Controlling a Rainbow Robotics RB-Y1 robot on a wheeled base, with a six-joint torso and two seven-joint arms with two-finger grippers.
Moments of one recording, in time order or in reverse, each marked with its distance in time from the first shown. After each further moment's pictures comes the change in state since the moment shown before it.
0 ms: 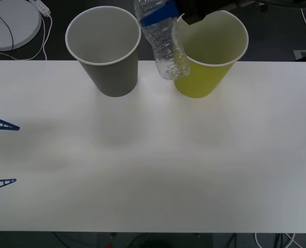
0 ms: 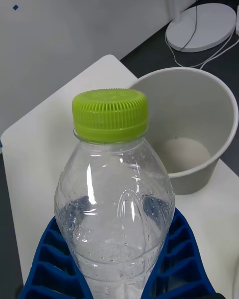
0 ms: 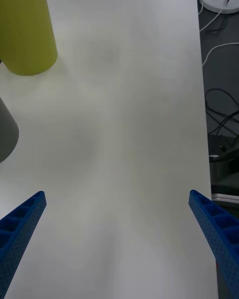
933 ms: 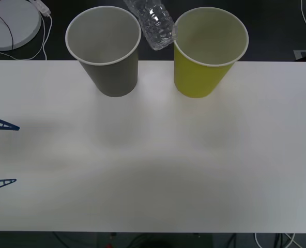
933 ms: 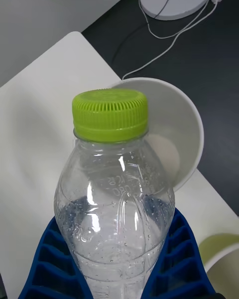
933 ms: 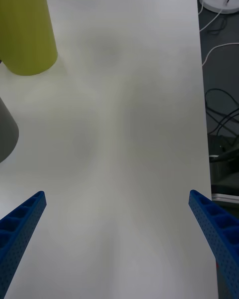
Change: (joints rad) right arm -0.442 0.227 0.251 0.475 0.009 -0.176 -0.018; left arm 0.000 0.000 0.000 0.000 0.000 0.000 0.000
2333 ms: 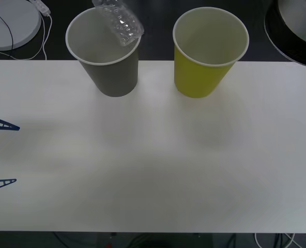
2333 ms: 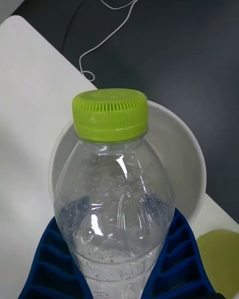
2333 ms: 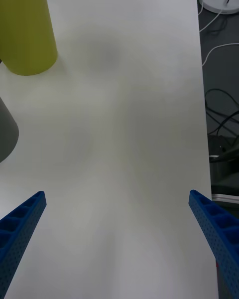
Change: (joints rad) right arm -0.308 0.492 0.287 0.719 -0.018 0.001 -0.001; left arm 0.000 0.000 0.000 0.000 0.000 0.000 0.000
